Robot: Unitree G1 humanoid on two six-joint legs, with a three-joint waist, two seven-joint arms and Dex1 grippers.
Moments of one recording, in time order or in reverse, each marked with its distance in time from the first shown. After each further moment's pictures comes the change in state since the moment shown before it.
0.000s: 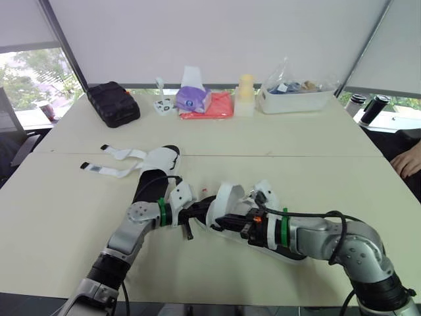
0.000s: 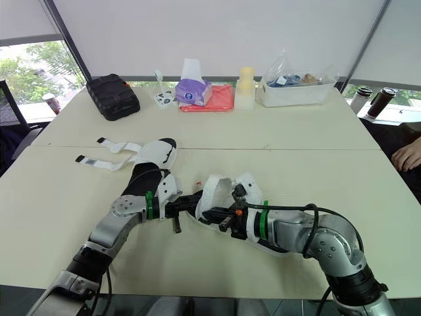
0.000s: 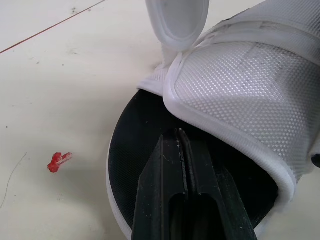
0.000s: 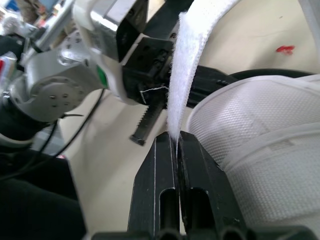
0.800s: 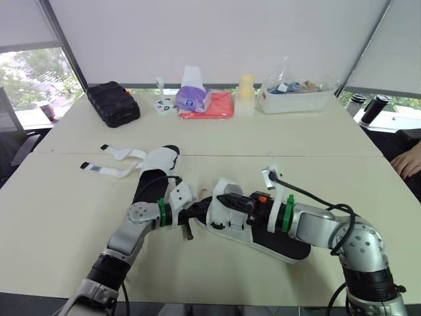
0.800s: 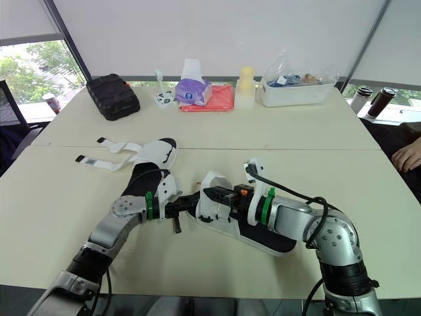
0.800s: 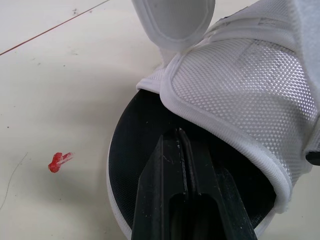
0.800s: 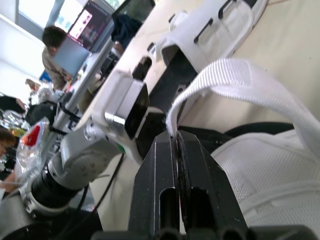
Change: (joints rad) left arm 0.003 -0.001 0.000 0.000 0.000 -0.009 0.006; right arm -0.037 0.083 -0.126 0.093 0.253 0.001 -0.156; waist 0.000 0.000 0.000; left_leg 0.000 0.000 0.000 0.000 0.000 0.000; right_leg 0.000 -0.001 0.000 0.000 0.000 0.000
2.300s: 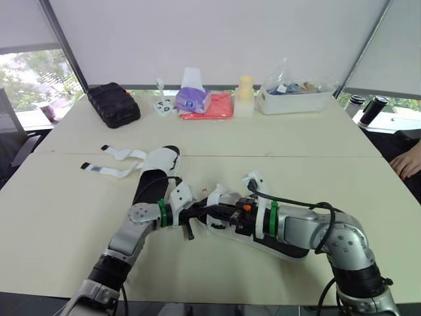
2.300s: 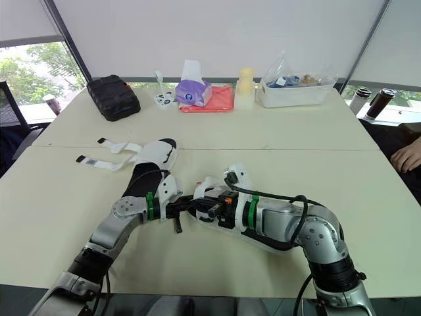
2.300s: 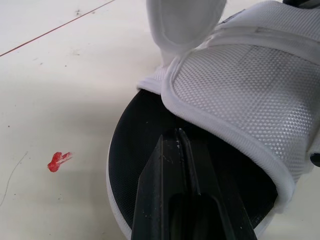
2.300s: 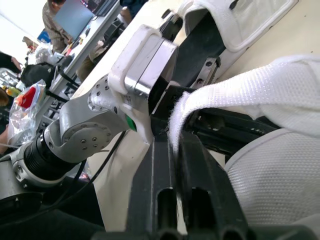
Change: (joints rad) left arm 0.007 -0.012 0.001 0.009 0.000 -0.003 0.009; right arm -0.049 0.050 0.081 -0.016 -0.136 0.050 0.070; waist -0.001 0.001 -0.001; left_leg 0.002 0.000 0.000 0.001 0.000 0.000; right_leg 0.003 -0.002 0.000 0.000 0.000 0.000
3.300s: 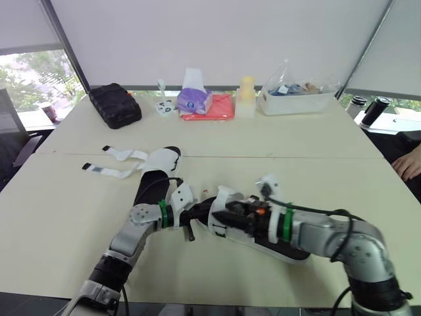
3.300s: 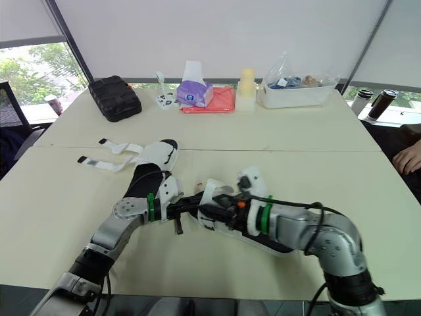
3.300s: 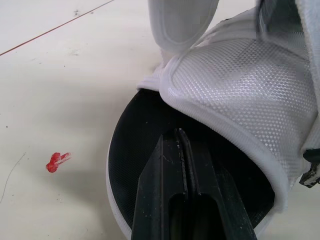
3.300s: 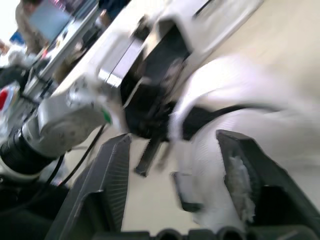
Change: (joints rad) left arm 0.002 -0.004 -0.008 0.002 0.001 -0.007 -0.013; right arm 0.163 -0.169 -0.198 -0.134 0.052 -0.008 0.054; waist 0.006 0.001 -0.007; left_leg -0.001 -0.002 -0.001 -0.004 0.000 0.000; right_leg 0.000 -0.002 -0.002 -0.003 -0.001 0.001
